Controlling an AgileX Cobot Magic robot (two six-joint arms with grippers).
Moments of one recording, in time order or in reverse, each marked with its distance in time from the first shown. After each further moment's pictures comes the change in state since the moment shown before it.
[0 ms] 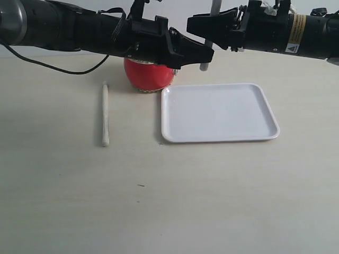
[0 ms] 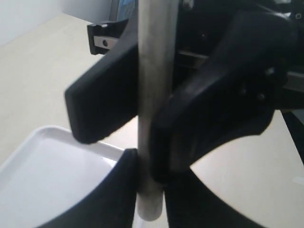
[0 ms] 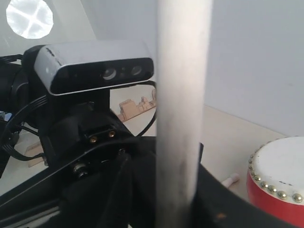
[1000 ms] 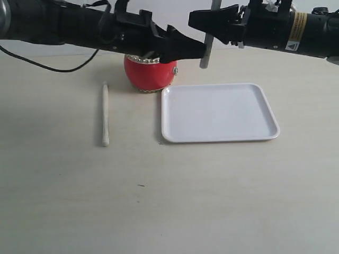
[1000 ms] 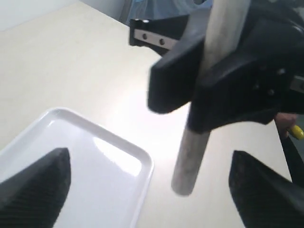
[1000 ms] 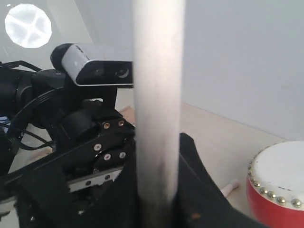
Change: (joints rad) left arm 0.059 -0.020 0.000 0.044 0.013 -0.177; right arm -0.005 -0.003 0.000 0.033 0.001 0.014
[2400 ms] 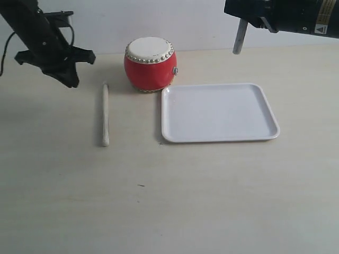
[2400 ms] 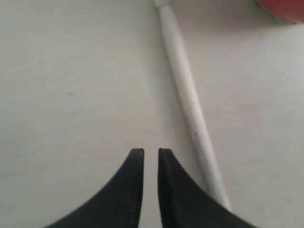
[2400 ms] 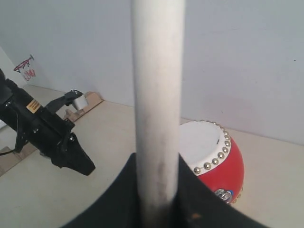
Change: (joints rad) left arm 0.196 0.111 -0.299 1.380 0.074 -1.471; right arm -0.098 -0.078 -0.020 -0.039 0.250 0.165
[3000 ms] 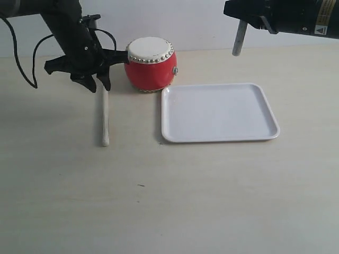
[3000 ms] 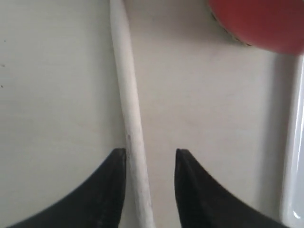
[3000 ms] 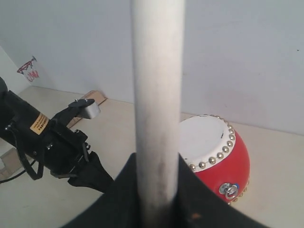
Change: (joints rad) left arm -0.159 0.014 -0.002 0.109 -0.043 -0.433; right arm 0.000 0.000 0.000 -0.015 0.000 0.047
